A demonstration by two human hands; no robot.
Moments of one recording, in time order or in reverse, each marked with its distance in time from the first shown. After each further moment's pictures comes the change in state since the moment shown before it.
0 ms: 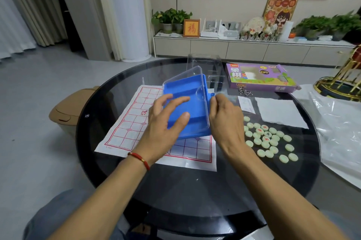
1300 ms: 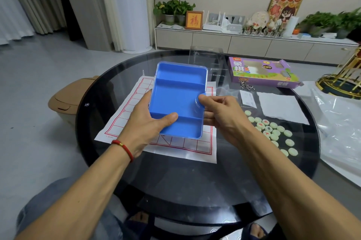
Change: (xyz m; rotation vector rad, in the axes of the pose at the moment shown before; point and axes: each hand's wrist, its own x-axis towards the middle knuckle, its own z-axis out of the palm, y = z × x) left_hand -0.004 -0.021 -0.024 -0.441 0.042 -0.264; right_hand 0.005 -0.005 -0.011 0.906 -0.569 0.444
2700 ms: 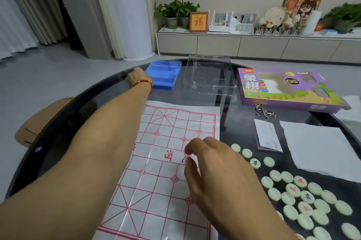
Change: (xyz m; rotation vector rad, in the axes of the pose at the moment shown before) left_hand 0.396 -0.094 -0.008 0.708 0.452 -0.204; right_hand 0.027 -0.026 -0.009 -1.280 -0.091 -0.166
